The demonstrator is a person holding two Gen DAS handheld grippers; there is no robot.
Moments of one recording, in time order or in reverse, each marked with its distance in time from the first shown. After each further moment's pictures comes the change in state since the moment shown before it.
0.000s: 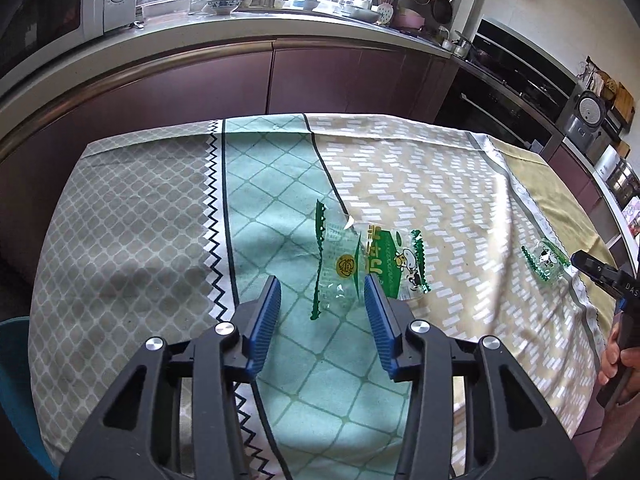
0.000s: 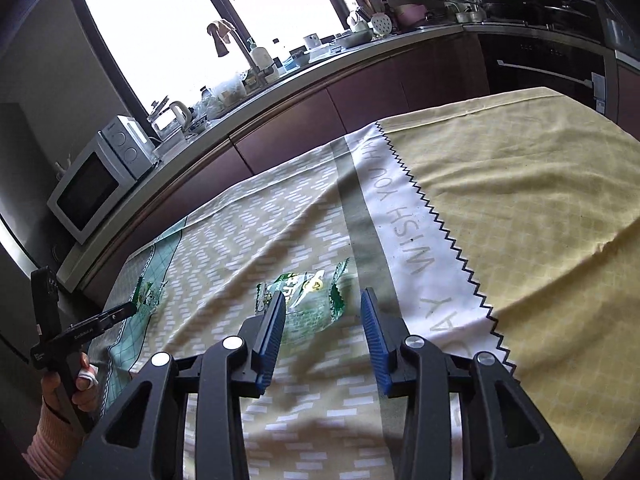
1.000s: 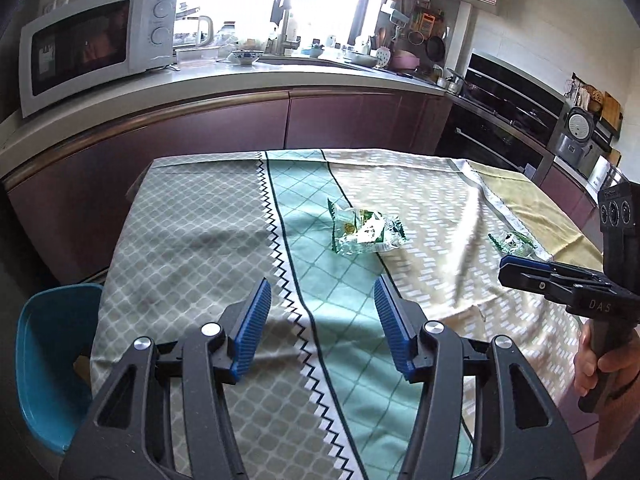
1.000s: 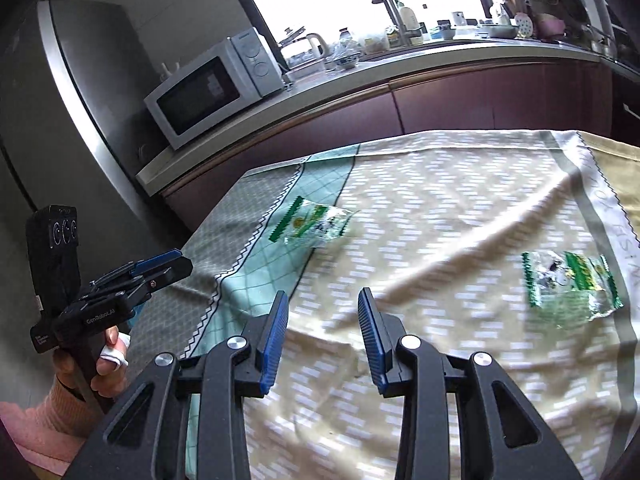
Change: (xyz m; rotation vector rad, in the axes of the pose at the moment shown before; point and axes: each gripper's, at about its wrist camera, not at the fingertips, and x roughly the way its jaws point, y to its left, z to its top) left arm -0.104 0.009 -0.062 0.020 -0.181 0.038; right arm 0.021 0.162 -0.048 -0.296 0.136 0.260
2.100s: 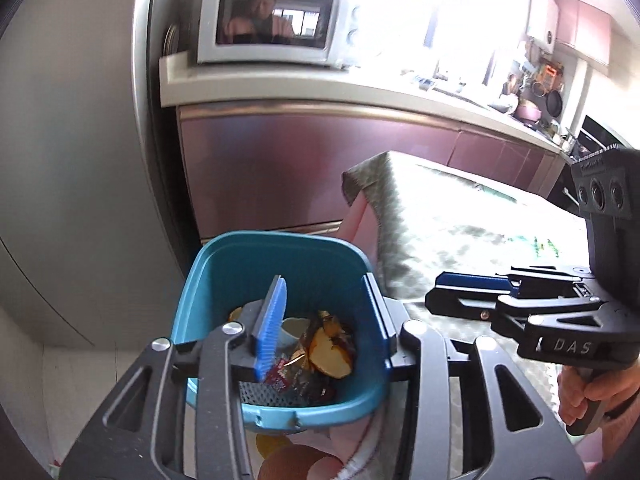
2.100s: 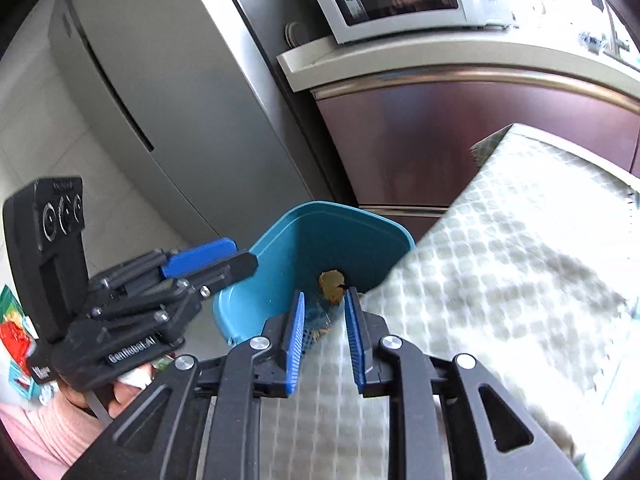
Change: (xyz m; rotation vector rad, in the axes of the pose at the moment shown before) left arm -0.099 0.189 -0.062 -0.268 -0.085 0.354; right arm 0.184 0.255 0.018 -0.373 0.265 0.370
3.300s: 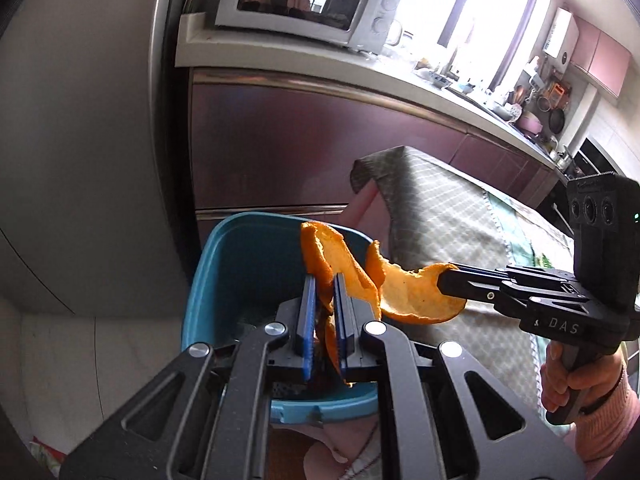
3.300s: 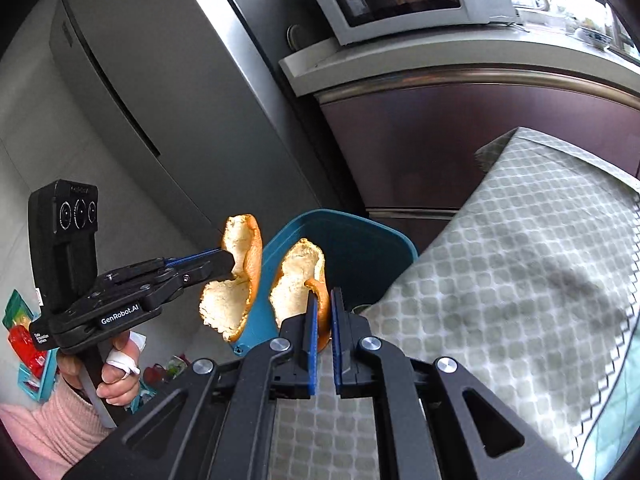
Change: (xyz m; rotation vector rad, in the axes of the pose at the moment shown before) left arm 0.011 0.064 0.010 -0.115 0.096 -0.065; right arm 0.005 -0.002 0.018 0.017 0.021 0.042
